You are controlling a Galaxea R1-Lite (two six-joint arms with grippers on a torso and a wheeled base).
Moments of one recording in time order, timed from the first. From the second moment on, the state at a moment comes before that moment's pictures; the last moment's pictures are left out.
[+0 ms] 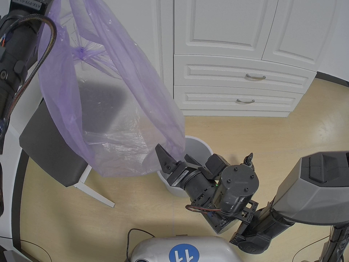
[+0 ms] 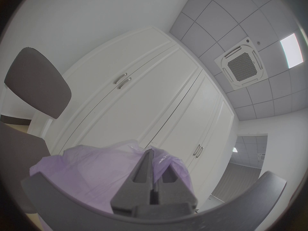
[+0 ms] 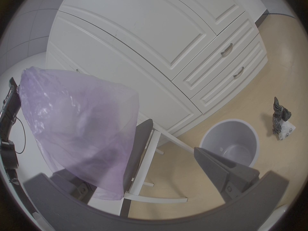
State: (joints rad) left arm -0.83 1.38 -0.86 -1.40 0.44 -0.16; right arm 0.94 2.17 -0.77 -1.55 -0.45 0.65
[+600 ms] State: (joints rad) left arm -0.83 1.41 -0.87 -1.40 0.47 -0.16; right arm 0.96 2.20 -0.78 -1.55 -0.45 0.64
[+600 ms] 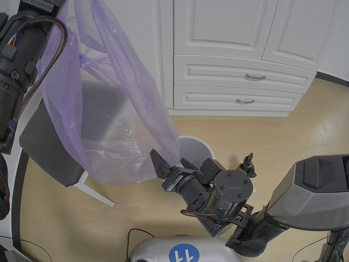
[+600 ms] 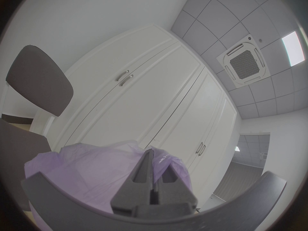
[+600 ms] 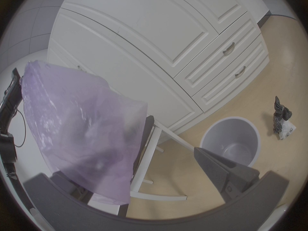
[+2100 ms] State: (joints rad) left arm -0.78 1.50 -0.54 -1.31 0.25 -0.09; right arm 0.58 1.50 -0.58 -0.69 -0.17 0.31
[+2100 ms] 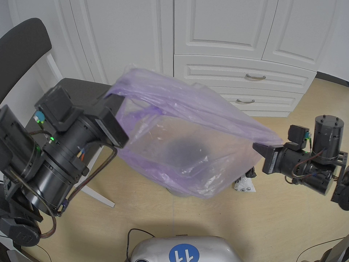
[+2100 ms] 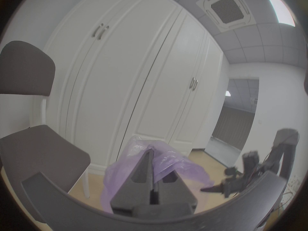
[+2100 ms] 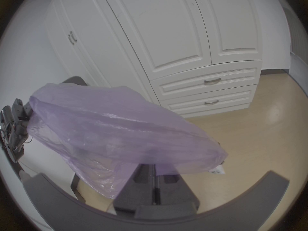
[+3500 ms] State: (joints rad) left arm -0.61 1.87 -0.55 -1.37 0.24 -0.08; right arm 0.37 1.40 -0.42 -0.43 -0.27 -0.29
